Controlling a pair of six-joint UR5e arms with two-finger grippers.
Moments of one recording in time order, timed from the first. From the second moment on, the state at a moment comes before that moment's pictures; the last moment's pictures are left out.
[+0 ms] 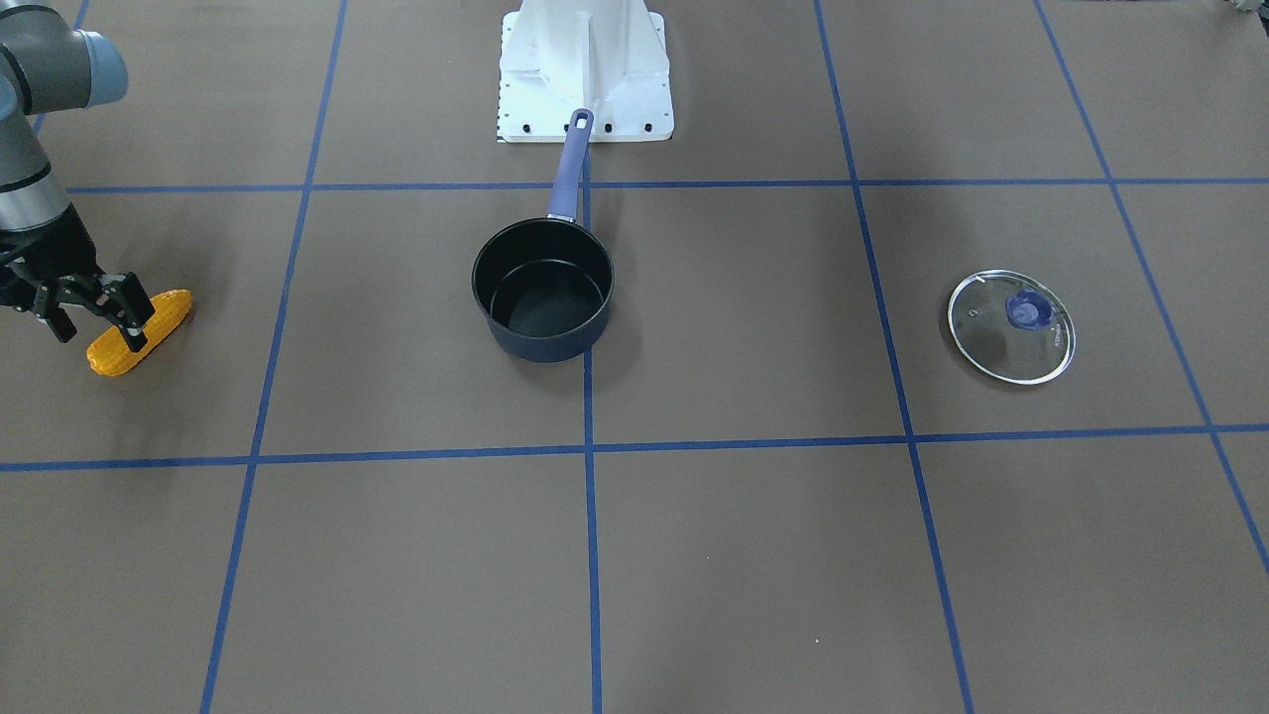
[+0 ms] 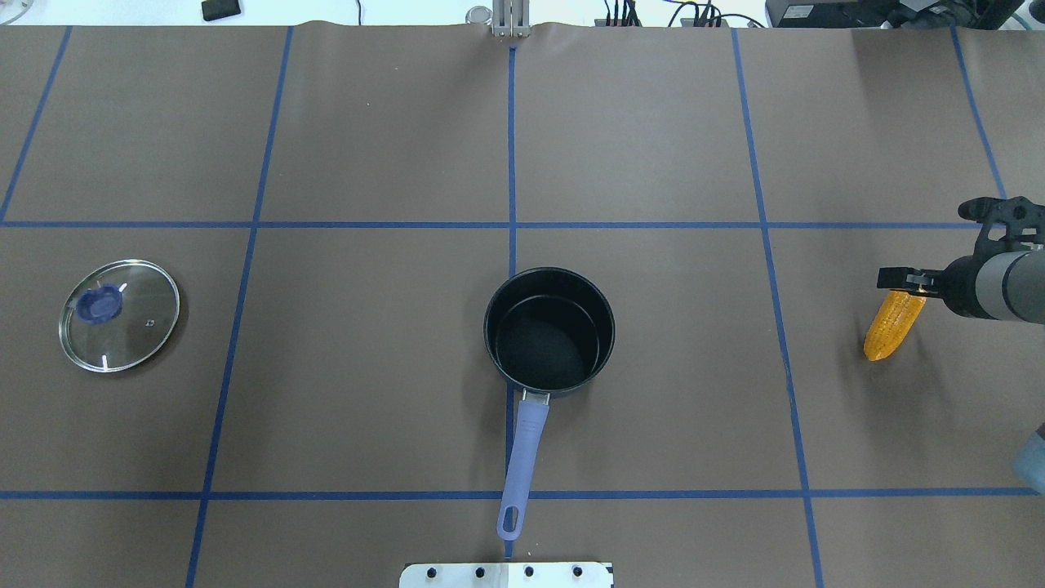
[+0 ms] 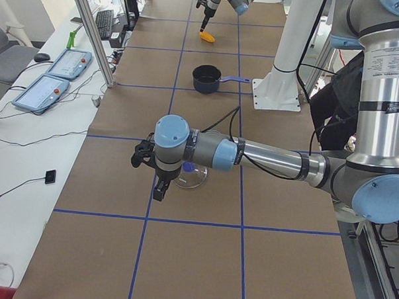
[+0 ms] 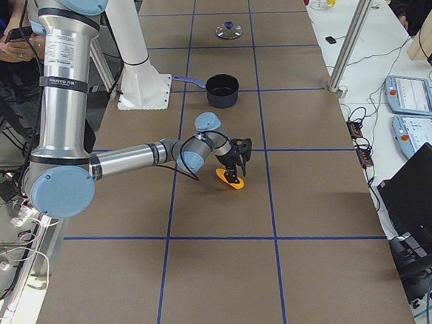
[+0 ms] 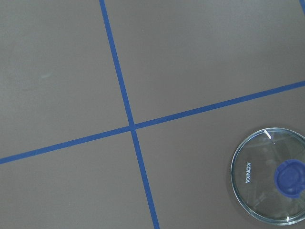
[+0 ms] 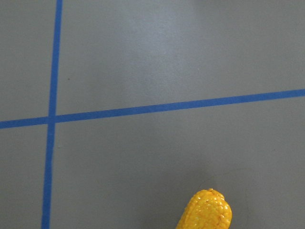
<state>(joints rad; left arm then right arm) -1.58 -1.52 -1.80 -1.61 -2.39 0.11 0.80 -1.74 1.76 -0.82 1.72 1.19</state>
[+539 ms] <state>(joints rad) -1.58 -1.50 -1.82 -1.61 -2.39 0.11 0.73 -1.71 1.69 -0.78 1.64 1.24</state>
